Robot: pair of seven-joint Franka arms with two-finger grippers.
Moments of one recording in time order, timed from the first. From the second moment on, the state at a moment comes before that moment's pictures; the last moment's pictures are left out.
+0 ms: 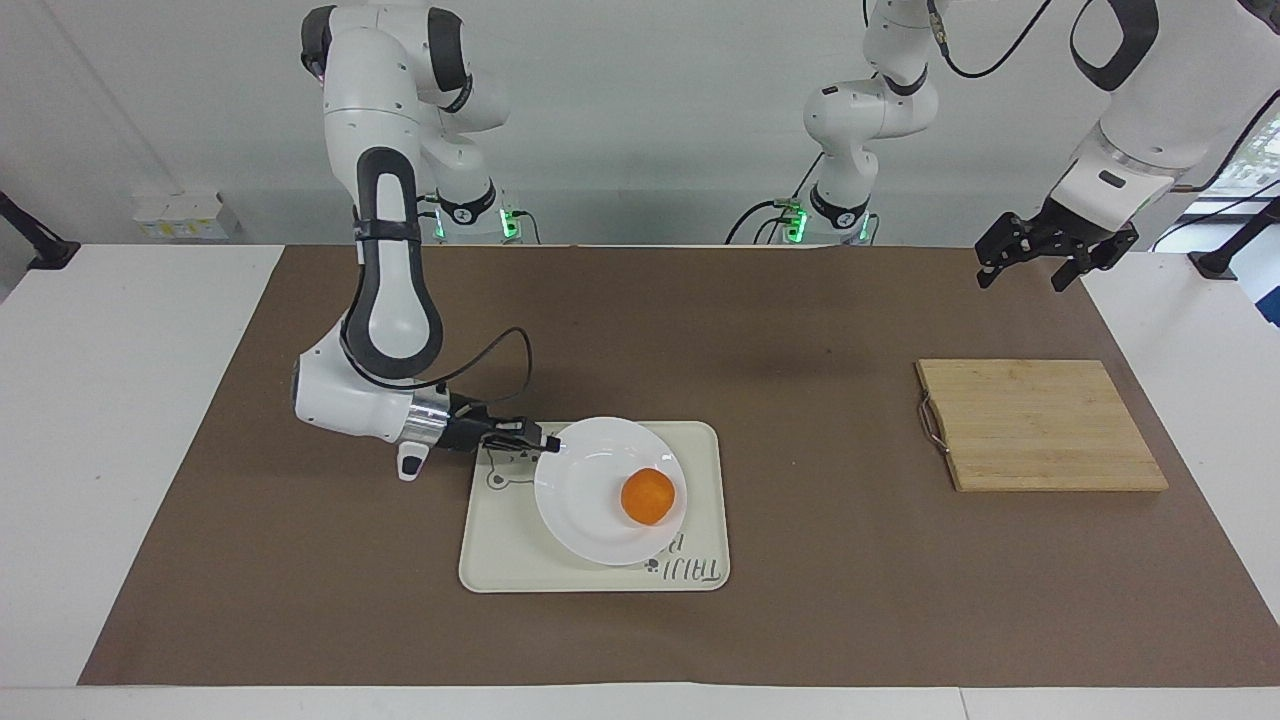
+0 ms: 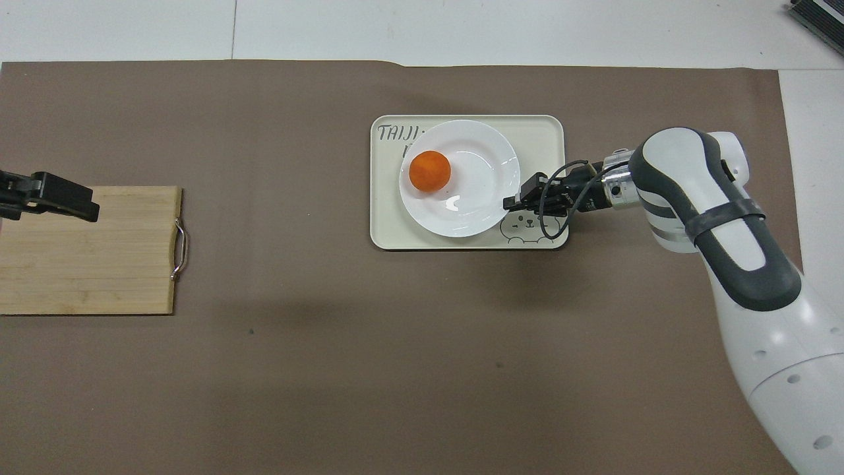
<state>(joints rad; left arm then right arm) 0.10 0.06 -0.14 -1.47 -0.02 1.49 0.05 0.14 0.53 -0.10 -1.72 1.10 1.91 -0.32</state>
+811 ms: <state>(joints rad) 0.10 0.06 -0.14 -1.47 -0.02 1.49 0.05 0.13 0.52 -0.11 -1.76 1.02 2.00 -0.32</state>
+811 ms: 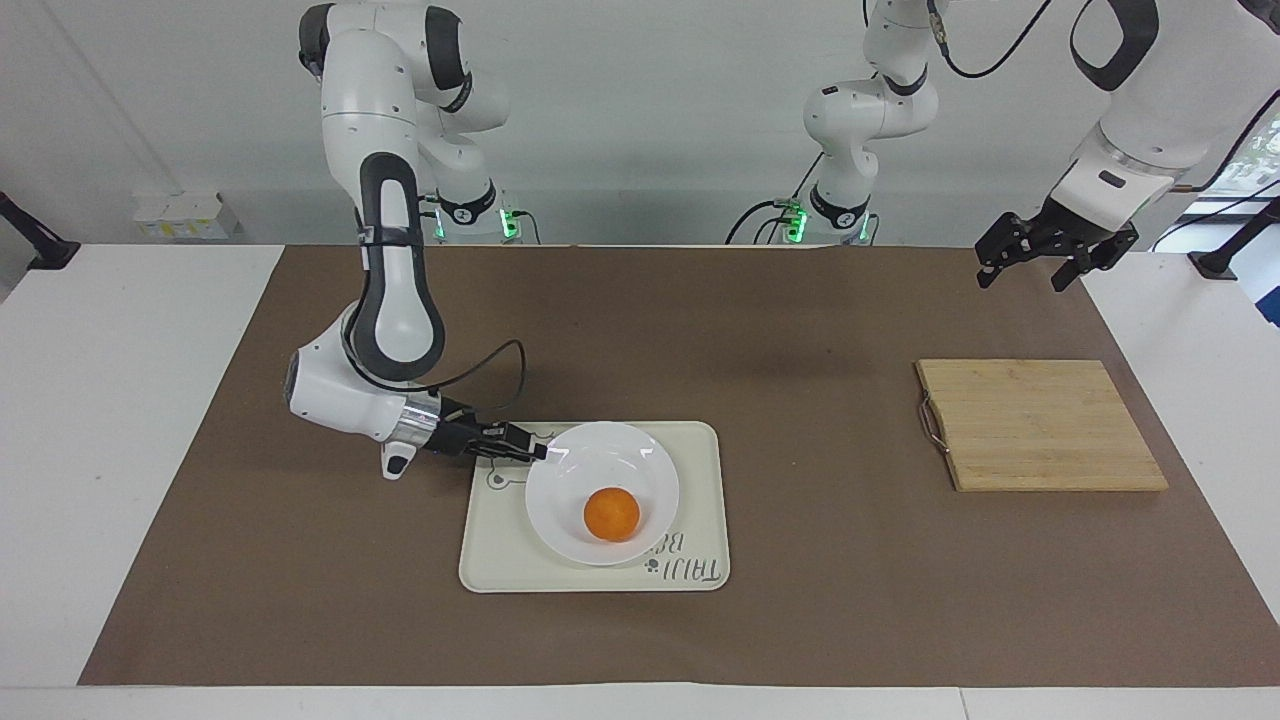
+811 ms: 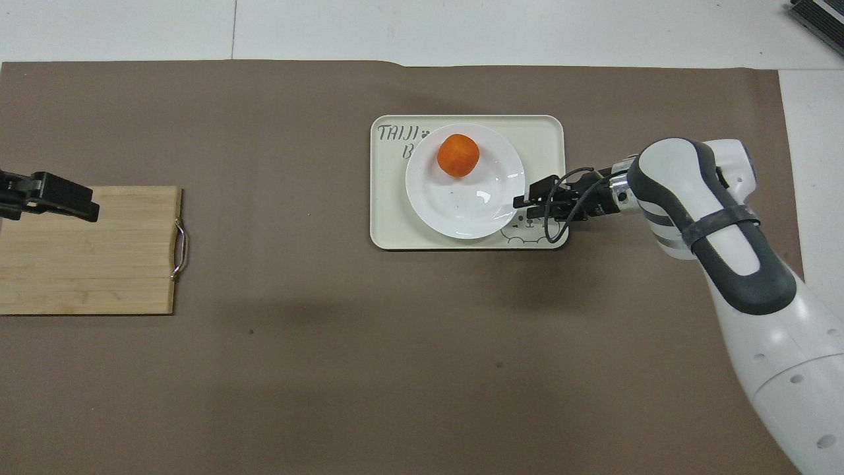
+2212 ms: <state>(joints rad) 0.10 0.06 -0.14 -1.47 -0.02 1.49 0.05 0.12 0.15 -0.12 -1.70 0.09 1.91 -0.05</state>
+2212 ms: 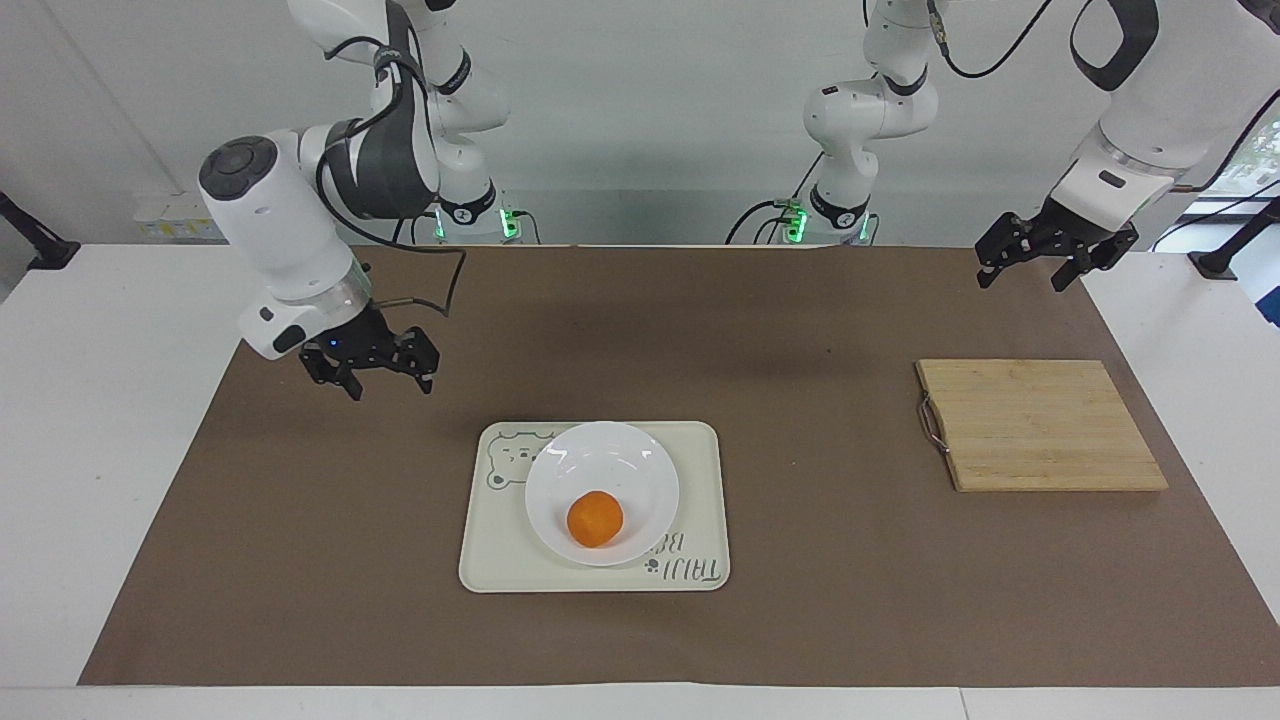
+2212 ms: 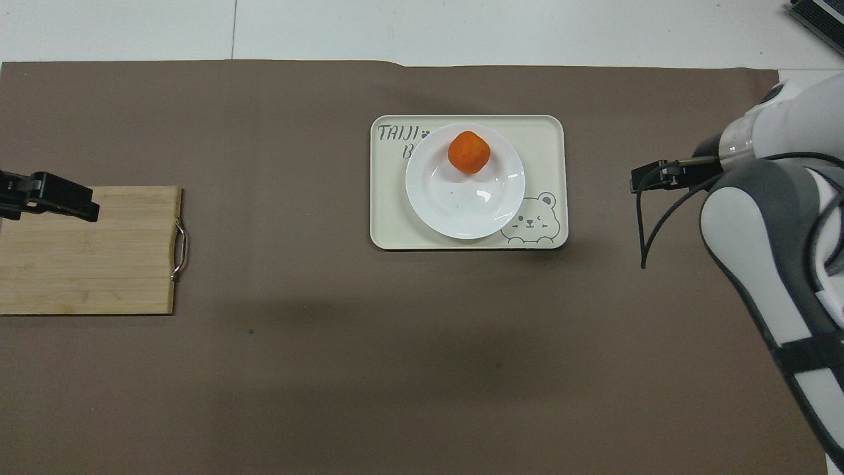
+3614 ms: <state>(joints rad) 0.10 0.06 -0.14 -1.47 -0.02 1.49 0.05 0.06 -0.14 -0.09 -1.69 0.00 1.59 -0.02</state>
